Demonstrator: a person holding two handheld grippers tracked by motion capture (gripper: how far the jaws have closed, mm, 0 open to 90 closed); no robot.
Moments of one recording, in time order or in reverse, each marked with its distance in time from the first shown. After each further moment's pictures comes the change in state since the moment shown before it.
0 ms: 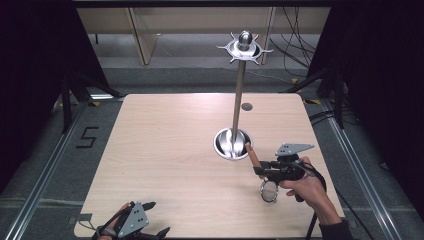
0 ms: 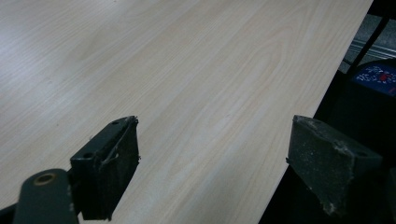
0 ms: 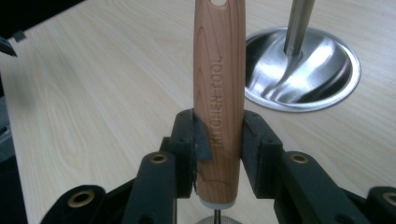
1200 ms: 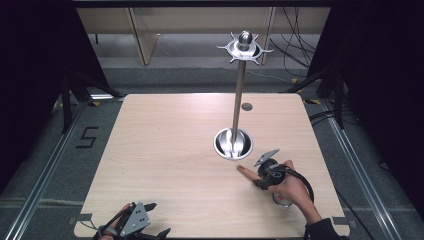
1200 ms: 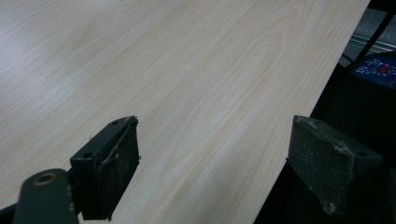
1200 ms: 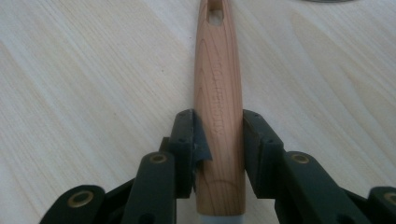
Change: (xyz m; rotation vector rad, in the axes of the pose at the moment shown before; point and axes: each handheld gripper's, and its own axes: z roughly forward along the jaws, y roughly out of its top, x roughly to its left) left arm 0.000 -0.001 0.004 0.025 -0.003 0.001; right arm 0.000 -0.018 0.058 0.457 -0.204 -0.083
